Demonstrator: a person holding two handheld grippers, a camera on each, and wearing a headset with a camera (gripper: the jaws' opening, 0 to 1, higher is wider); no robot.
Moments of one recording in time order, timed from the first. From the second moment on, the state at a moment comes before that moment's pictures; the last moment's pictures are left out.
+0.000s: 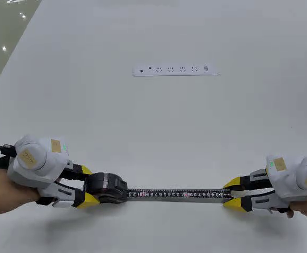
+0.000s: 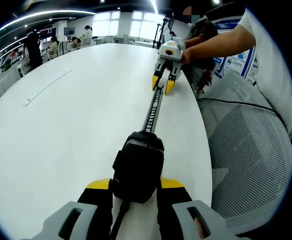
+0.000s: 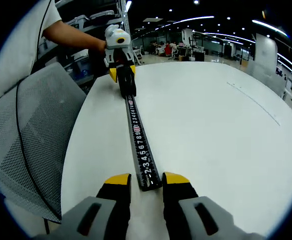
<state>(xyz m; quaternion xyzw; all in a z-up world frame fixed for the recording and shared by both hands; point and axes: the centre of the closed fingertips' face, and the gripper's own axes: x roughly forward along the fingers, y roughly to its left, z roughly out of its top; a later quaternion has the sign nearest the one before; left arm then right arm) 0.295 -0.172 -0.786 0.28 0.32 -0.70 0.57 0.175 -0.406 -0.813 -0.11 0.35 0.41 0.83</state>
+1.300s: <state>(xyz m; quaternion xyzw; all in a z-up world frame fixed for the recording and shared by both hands) 0.303 -0.156 -0.751 0.22 0.32 -0.64 0.66 0.165 -0.398 -0.791 -0.03 0.38 0.31 0.87</state>
